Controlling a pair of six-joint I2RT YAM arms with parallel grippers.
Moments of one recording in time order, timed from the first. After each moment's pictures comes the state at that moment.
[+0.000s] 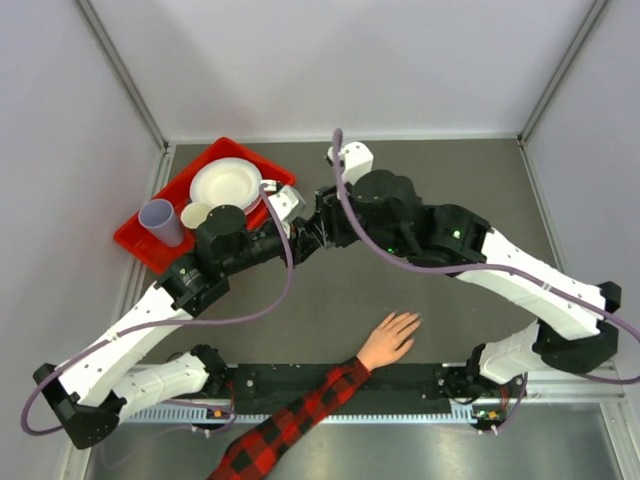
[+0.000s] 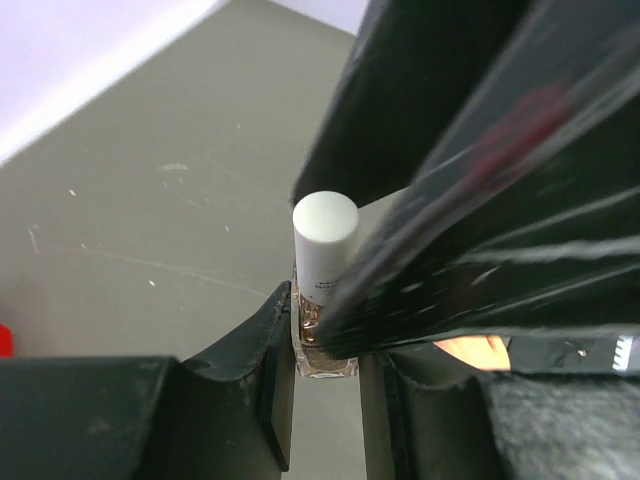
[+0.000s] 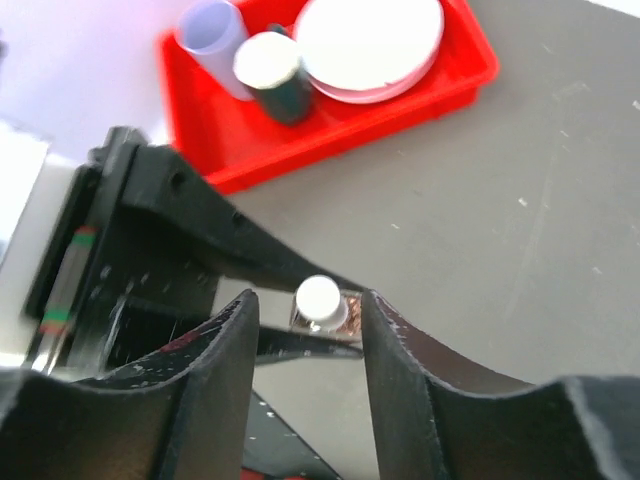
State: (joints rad) left arm -0.76 0.93 1.02 -0.23 0.28 -0.02; right arm 1.16 1.40 1.75 -0.74 0.33 0.40
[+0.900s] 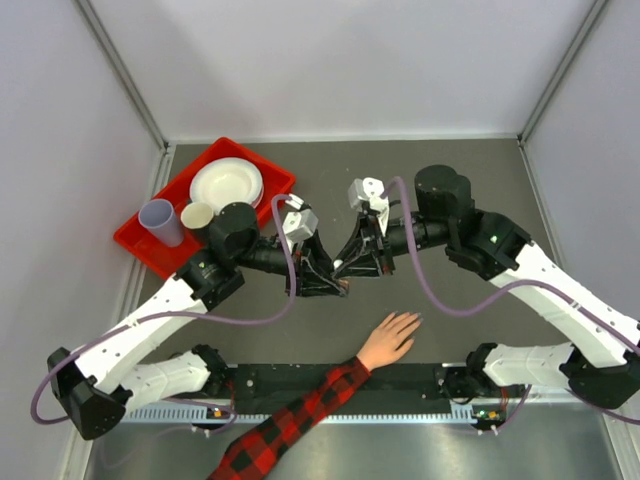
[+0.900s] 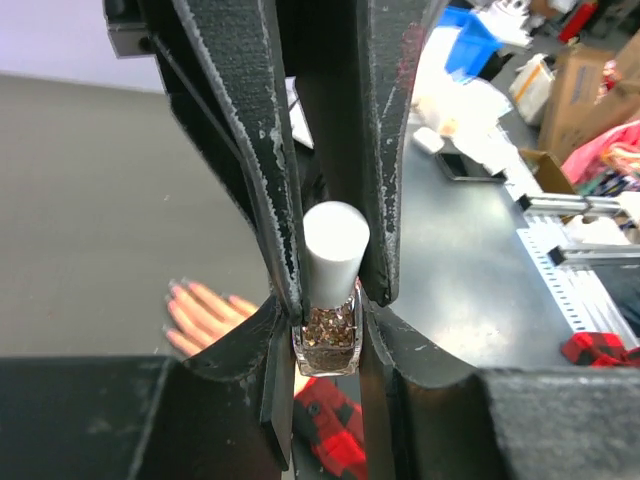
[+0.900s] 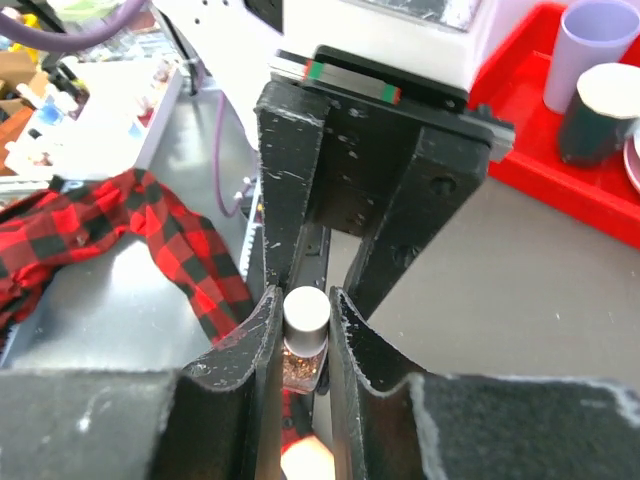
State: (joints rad) left arm -0.75 1.00 0.95 0.03 1.05 -0.25; right arm 0.89 1.17 1.40 -0.55 -0.80 -0.08
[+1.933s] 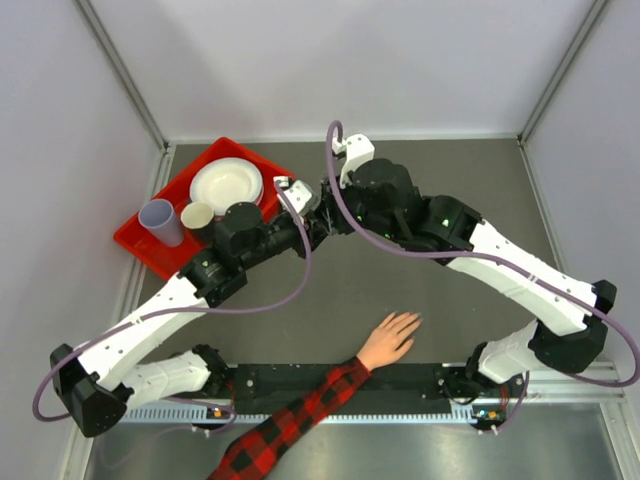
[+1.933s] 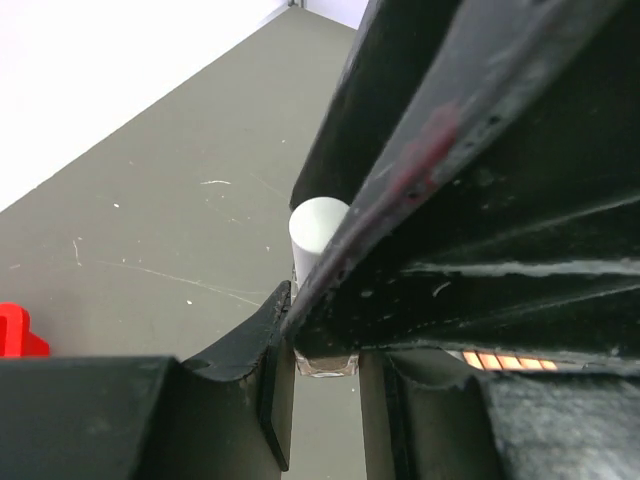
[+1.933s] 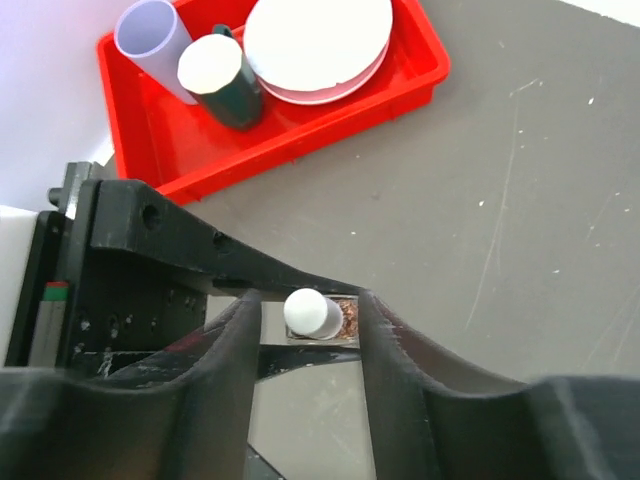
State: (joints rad) left arm -0.76 1.02 0.96 -0.05 0.20 0.00; right arm 1.05 1.43 1.69 -0.69 0.29 0.35
